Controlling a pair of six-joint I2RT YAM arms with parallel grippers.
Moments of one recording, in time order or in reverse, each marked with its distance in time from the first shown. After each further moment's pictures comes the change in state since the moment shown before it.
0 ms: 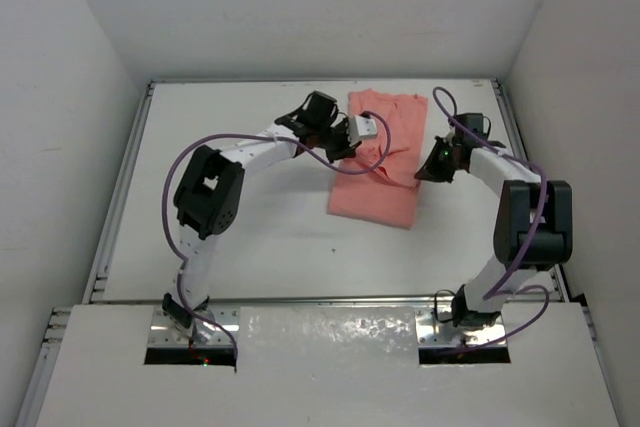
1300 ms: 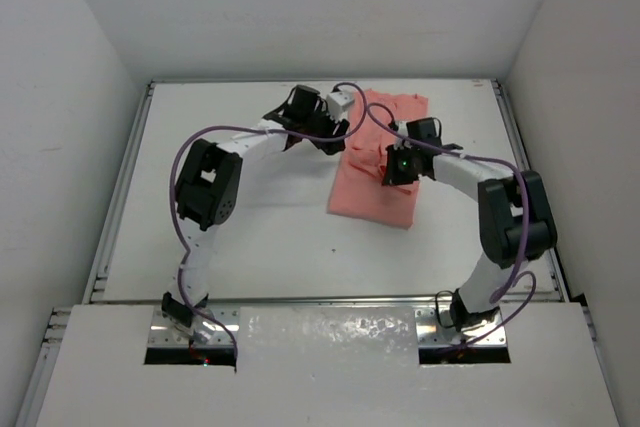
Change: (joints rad) left arm 0.092 0.078 0.033 0.114 -0.140 -0.460; right arm 0.275 0.027 -0.011 0.111 0.031 -0.293
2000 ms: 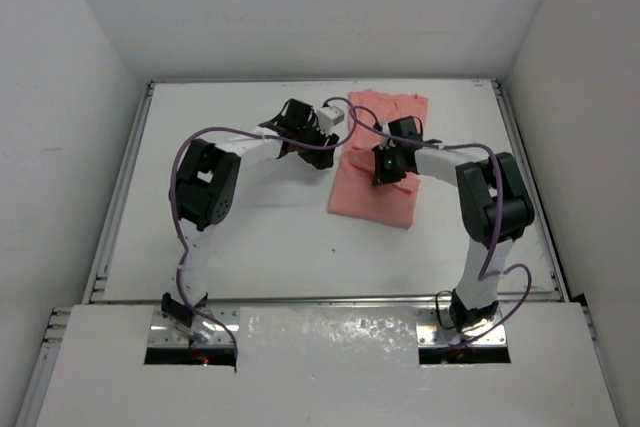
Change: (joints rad) left arm 0.026 -0.032 -0.144 -0.040 -0.024 -0.040; right arm 0.058 0.201 0.099 0.034 0.051 -0.009
